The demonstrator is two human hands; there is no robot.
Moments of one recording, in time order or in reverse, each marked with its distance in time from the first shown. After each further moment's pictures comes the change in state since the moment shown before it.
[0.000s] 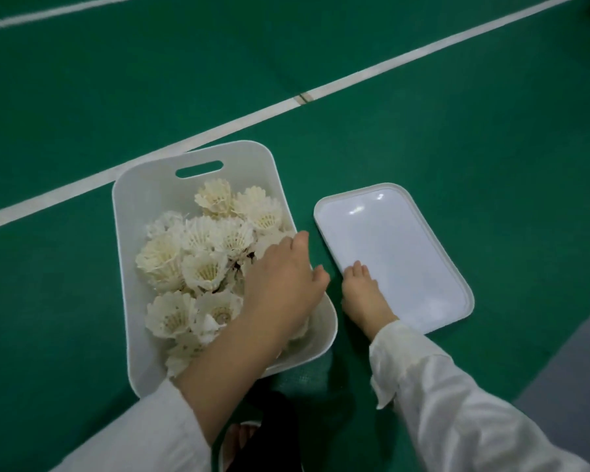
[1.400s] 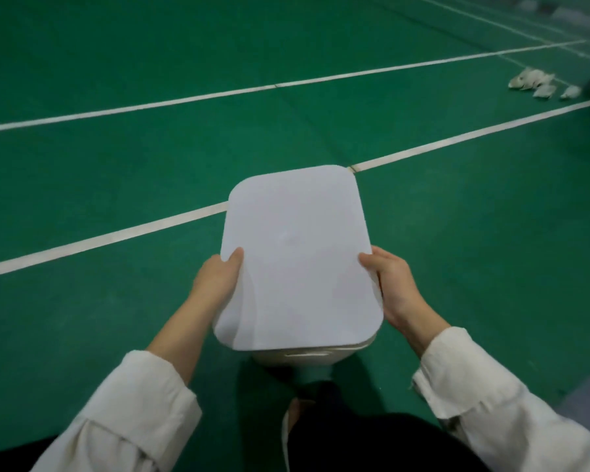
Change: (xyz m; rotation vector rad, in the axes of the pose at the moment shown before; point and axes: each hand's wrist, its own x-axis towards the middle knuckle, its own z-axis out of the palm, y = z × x) left_hand -0.082 -0.159 -0.118 -0.641 0.140 -0.659; right_hand -0.146 -0.109 -0.164 1.720 -0.011 -0.120
